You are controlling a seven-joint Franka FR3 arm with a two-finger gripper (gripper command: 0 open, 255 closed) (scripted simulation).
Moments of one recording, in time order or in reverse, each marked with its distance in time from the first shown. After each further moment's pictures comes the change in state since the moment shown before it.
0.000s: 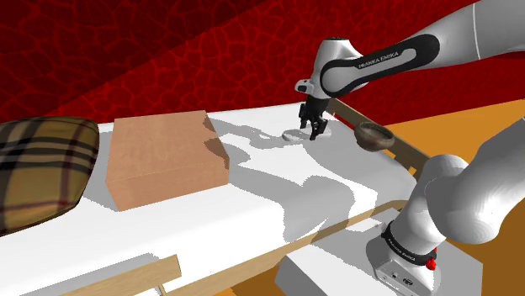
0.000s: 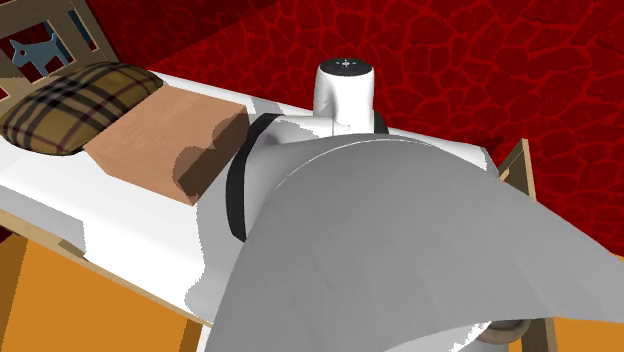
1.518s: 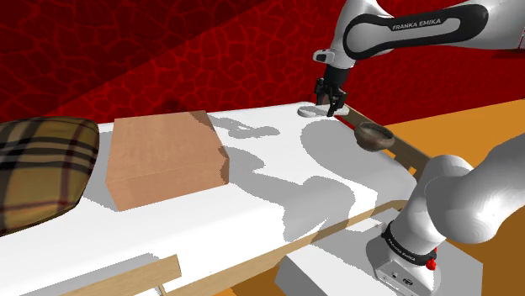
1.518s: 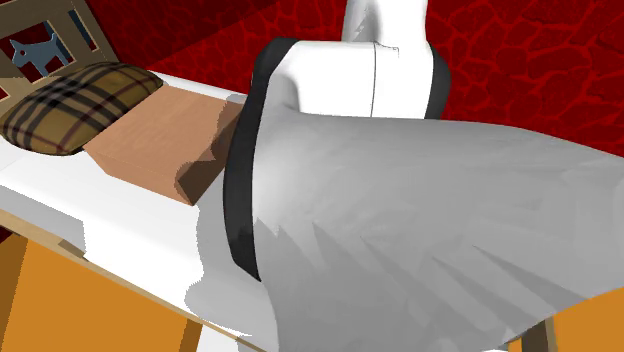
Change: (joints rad) arm -0.035 -0.154 0.005 0.145 -0.040 -0.288 -0.037
